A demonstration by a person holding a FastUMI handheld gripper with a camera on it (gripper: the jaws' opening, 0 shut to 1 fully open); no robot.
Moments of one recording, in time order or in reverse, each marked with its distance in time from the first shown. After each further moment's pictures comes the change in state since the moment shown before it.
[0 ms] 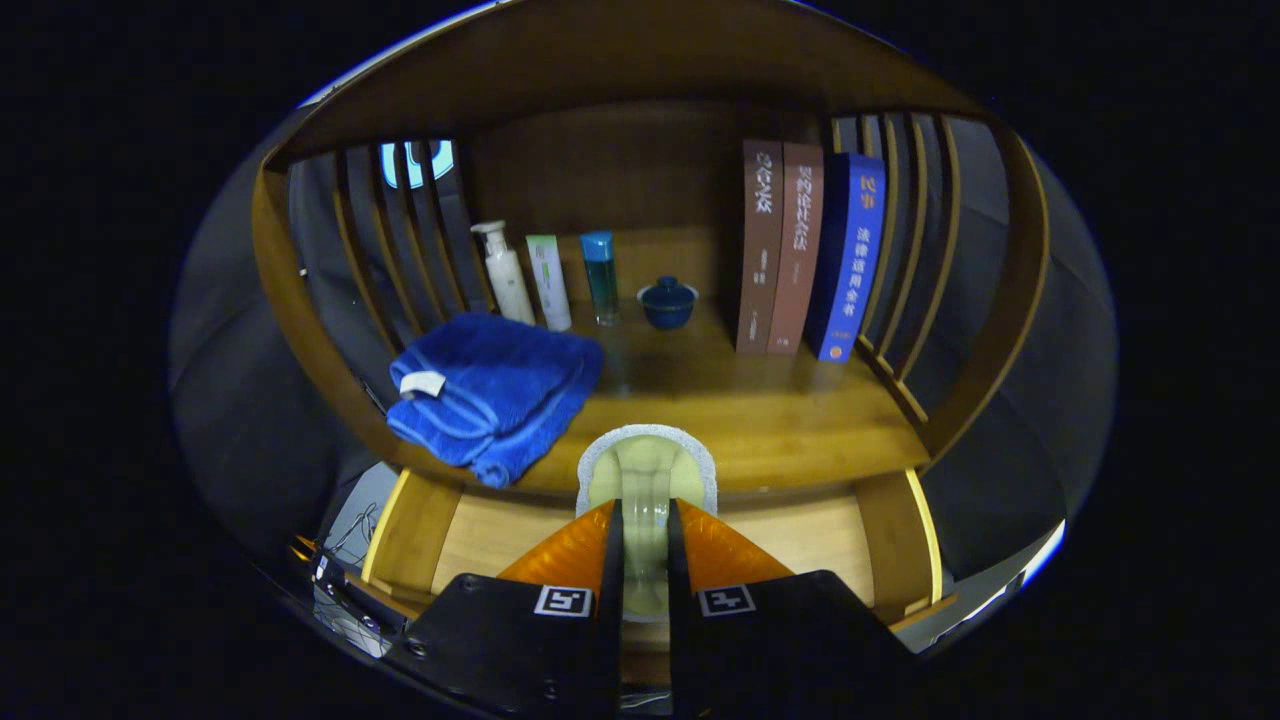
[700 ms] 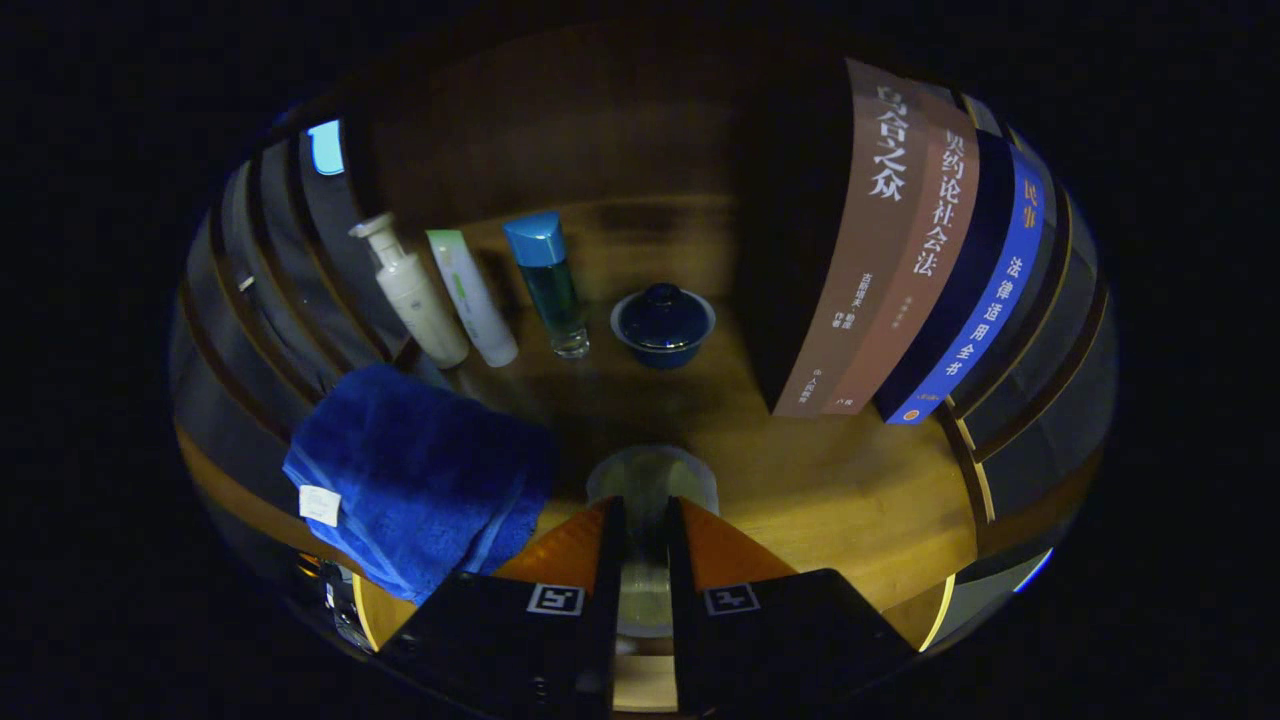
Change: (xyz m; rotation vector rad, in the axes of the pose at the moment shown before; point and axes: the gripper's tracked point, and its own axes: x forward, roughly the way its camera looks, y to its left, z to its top) arm 0.138 -0.010 0.042 0.031 0.198 -0.044
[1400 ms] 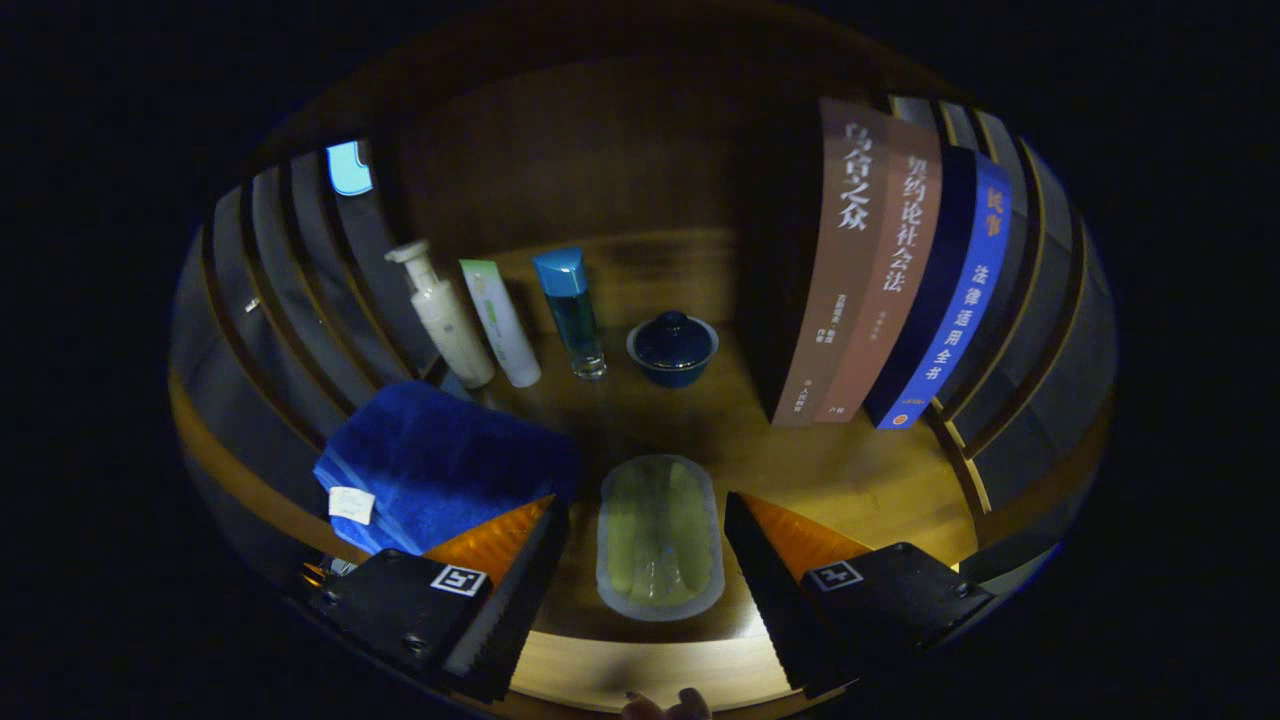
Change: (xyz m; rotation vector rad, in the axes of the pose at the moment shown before) arm -0.050 0.015 0.001 0.009 -0.164 0.035
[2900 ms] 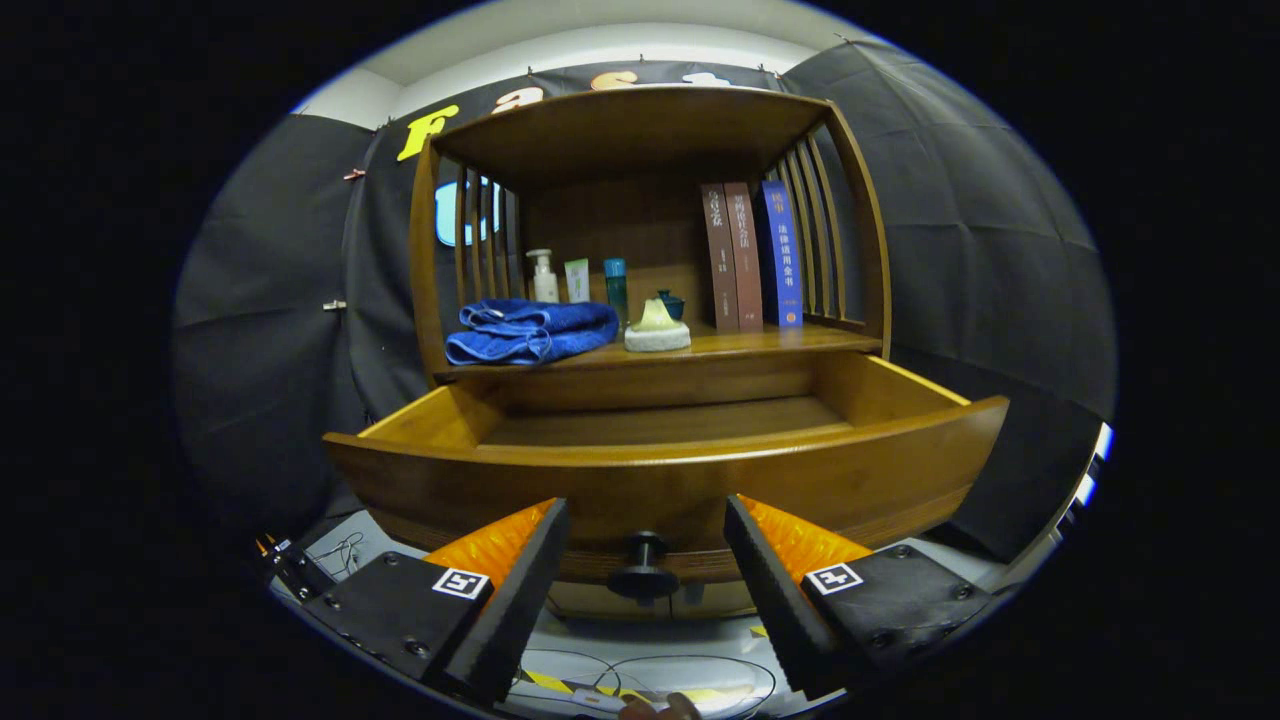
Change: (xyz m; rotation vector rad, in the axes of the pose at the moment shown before) arm -0.147 -0.013 -0.266 -0.009 -0.418 0.017
